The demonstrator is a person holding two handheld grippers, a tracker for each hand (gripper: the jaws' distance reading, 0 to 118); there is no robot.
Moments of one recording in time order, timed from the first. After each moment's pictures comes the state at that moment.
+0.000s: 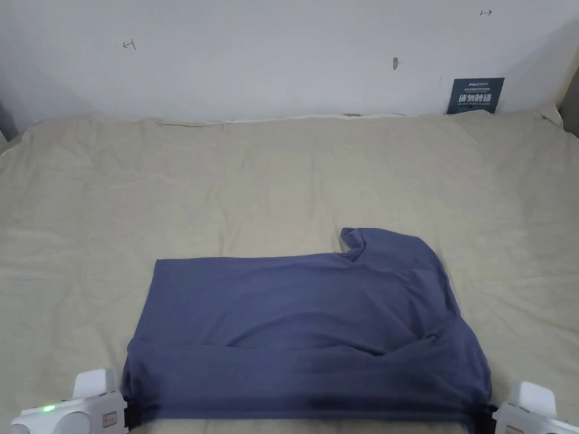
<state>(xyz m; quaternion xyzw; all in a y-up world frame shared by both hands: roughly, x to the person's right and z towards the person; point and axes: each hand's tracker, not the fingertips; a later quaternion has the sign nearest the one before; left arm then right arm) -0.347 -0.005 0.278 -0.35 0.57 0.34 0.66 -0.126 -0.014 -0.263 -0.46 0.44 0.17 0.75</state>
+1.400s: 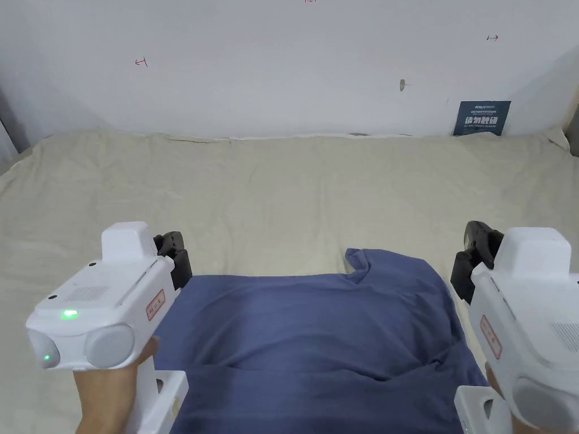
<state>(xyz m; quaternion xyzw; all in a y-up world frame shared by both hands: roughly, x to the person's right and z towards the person) -0.366 0.200 0.176 -0.10 0.57 0.13 0.81 -0.183 0.229 -0.175 -0.06 0.56 0.06 0.83</state>
